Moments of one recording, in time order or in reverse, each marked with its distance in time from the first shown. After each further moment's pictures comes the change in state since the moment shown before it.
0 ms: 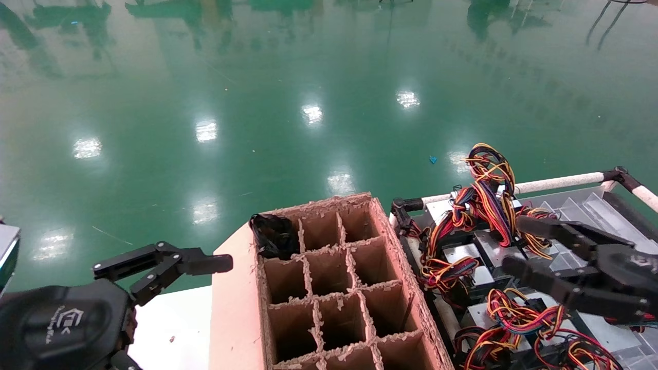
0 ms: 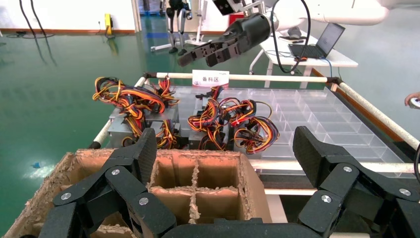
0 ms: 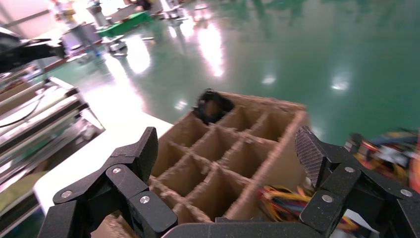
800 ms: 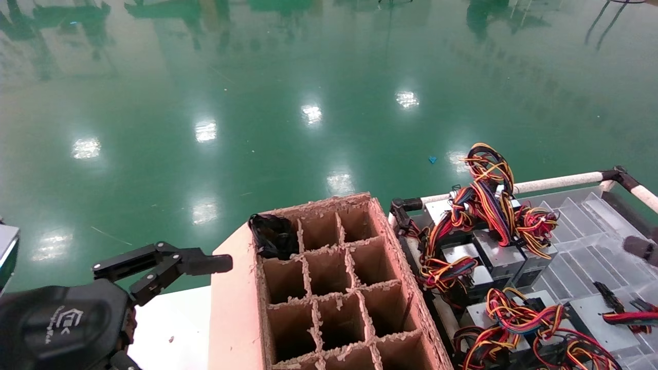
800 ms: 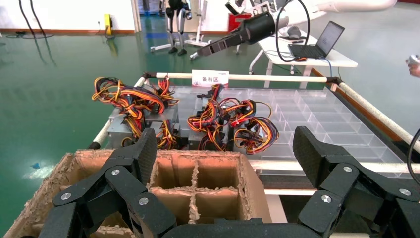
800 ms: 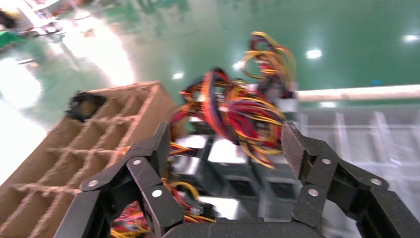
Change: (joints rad) left arm 0.000 0.000 0.000 0.000 0.000 0.000 0.000; right arm 0.080 0.098 -0.188 -0.406 0.120 -0.006 -0.060
